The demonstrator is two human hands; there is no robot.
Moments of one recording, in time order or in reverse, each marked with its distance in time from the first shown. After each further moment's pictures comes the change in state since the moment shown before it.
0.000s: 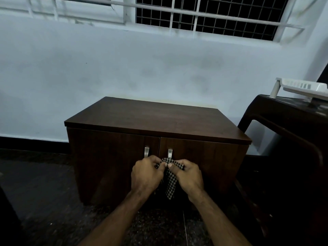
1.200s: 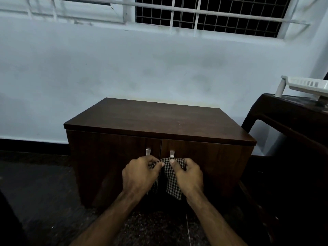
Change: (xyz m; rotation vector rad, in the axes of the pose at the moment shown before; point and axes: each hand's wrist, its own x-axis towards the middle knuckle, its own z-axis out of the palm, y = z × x) left_hand 0.008 -0.008 -0.021 0.142 0.064 0.072; right_hand -0.007 -0.016 0.011 -0.006 0.104 0.000
